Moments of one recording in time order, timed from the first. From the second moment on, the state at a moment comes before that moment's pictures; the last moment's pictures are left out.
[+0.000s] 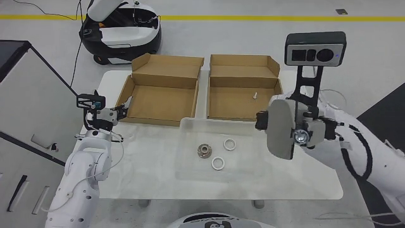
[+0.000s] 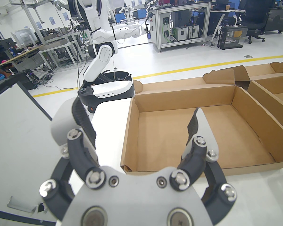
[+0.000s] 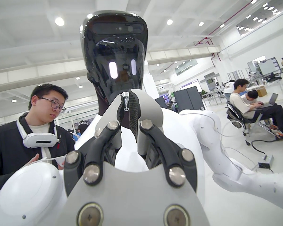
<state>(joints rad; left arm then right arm) 1.73 -1.15 -1.60 -1.80 1.33 0.00 0.00 -0.75 -0.82 0.65 -2.08 1.35 -0.94 0.88</state>
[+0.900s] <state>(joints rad) 1.73 -1.15 -1.60 -1.80 1.33 0.00 0.00 -0.95 -0.91 0.87 -2.03 1.18 -0.70 0.98</state>
